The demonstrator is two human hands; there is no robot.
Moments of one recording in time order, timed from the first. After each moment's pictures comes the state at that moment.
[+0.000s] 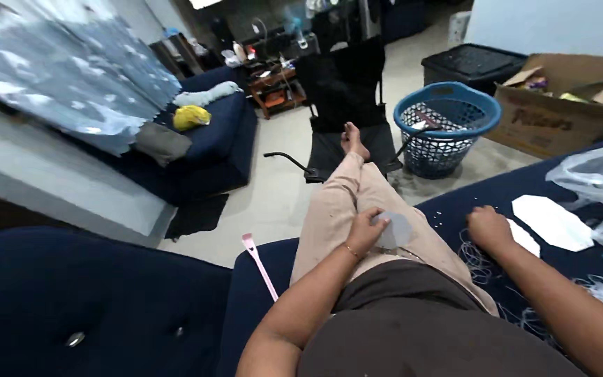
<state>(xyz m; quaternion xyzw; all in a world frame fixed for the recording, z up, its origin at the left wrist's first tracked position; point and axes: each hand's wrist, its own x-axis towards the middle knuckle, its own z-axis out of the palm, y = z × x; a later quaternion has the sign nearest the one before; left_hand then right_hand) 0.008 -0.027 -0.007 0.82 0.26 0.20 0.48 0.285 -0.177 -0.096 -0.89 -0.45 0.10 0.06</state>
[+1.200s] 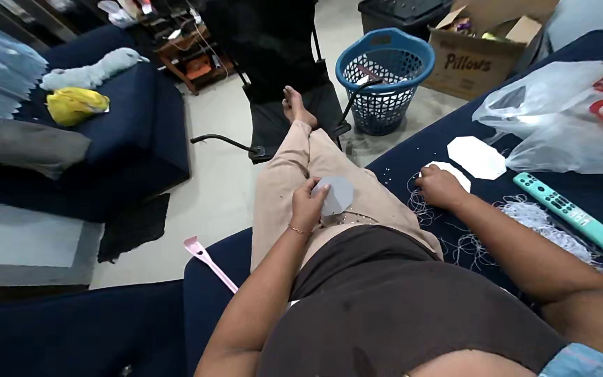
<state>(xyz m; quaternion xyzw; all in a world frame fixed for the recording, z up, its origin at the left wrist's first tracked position) -0.007 -0.017 -0.024 0.77 0.32 0.25 0.49 0.281 -0.216 -0.097 -0.83 -0.54 0.13 0.05</state>
